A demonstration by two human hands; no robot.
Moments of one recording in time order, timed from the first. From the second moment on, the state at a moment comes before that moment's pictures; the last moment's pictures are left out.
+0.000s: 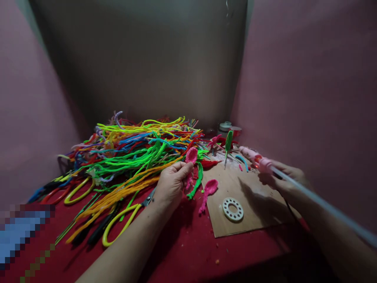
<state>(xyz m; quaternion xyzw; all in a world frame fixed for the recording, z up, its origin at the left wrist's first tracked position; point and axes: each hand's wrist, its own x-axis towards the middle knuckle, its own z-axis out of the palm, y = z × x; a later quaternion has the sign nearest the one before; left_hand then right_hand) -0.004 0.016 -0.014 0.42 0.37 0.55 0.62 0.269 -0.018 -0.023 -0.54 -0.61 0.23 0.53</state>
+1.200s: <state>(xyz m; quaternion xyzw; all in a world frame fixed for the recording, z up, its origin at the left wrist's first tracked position) -0.013 0.028 -0.021 0.45 0.33 0.58 0.59 0.172 0.012 -0.024 -0.55 -0.80 0.10 0.21</state>
